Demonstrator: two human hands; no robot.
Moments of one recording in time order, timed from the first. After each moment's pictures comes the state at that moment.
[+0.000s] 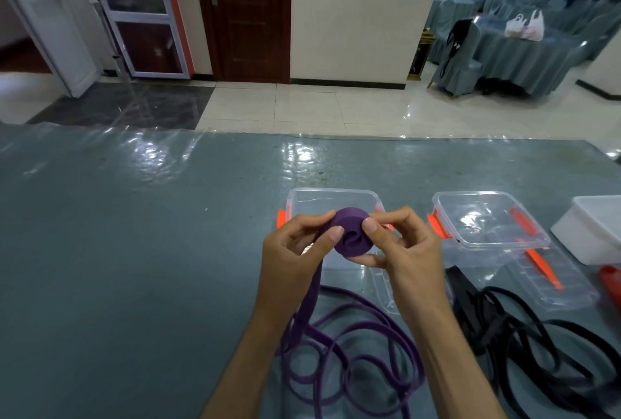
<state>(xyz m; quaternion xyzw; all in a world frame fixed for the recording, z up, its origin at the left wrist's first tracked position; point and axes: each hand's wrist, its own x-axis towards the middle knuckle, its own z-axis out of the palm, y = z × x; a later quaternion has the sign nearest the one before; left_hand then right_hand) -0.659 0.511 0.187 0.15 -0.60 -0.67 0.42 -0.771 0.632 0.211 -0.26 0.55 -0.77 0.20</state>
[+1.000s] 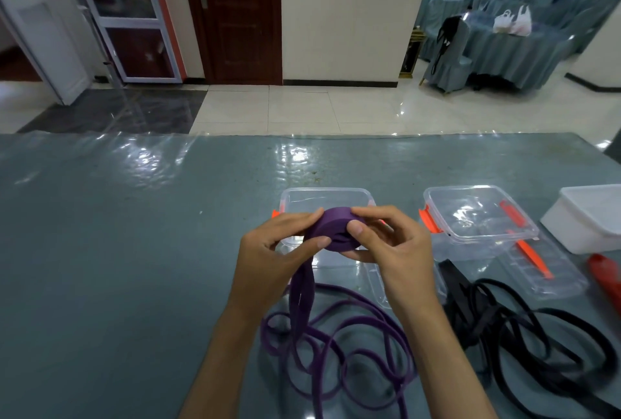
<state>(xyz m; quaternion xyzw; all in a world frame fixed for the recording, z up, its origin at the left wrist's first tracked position) -0.643 0.497 0.196 0.10 -0.72 -0.55 0.42 -0.765 0.640 0.221 -0.30 0.57 -0.74 0.17</state>
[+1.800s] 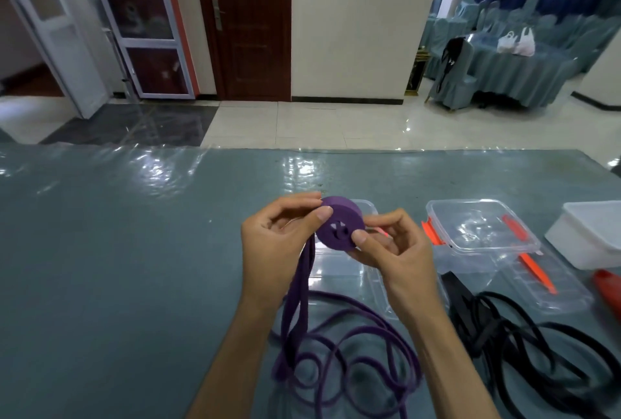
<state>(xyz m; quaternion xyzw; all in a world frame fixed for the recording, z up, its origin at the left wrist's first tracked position) -0.643 0.519 0.243 0.14 -0.56 -0.66 0.48 -0.755 0.651 0.232 -0.30 0.54 -0.76 0.20</state>
